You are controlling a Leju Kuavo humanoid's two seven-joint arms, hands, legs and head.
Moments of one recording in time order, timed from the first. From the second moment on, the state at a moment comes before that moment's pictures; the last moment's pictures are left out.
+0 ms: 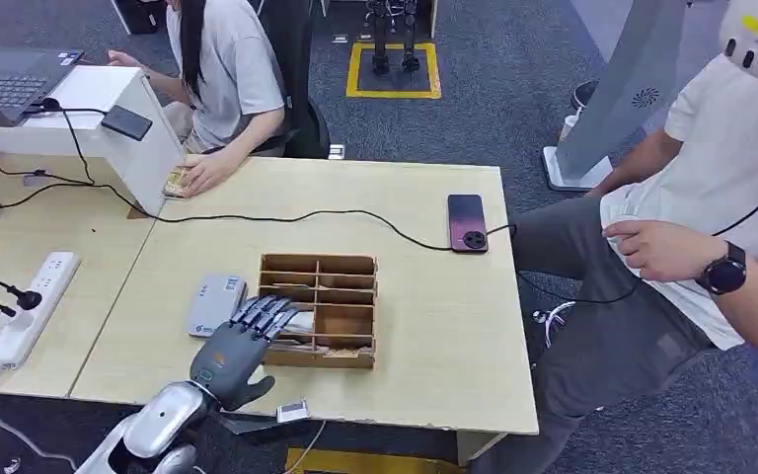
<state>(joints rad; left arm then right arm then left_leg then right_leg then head) 0.01 0.29 -0.43 -1.62 -1.21 0.08 -0.09 -0.04 0.08 -1.01 -0.25 1.57 -0.09 -0.04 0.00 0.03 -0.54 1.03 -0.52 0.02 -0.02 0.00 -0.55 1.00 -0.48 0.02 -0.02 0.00</state>
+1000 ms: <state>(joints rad) 0.01 0.29 -0.43 -1.61 -1.16 0.06 -0.11 -0.04 0.08 -1.00 -0.25 1.57 -0.09 -0.05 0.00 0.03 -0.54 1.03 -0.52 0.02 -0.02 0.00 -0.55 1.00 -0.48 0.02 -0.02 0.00</state>
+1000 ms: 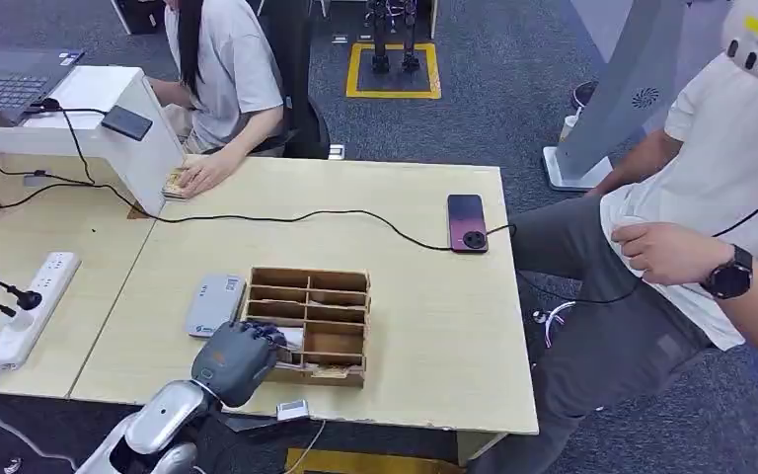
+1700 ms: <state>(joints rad) -0.35 0.55 -0.30 -1.83 -0.84 -0.15 -0.14 -0.04 0.08 -1.00 -0.25 1.57 -0.09 -0.05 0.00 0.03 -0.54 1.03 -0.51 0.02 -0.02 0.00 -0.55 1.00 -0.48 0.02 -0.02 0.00</state>
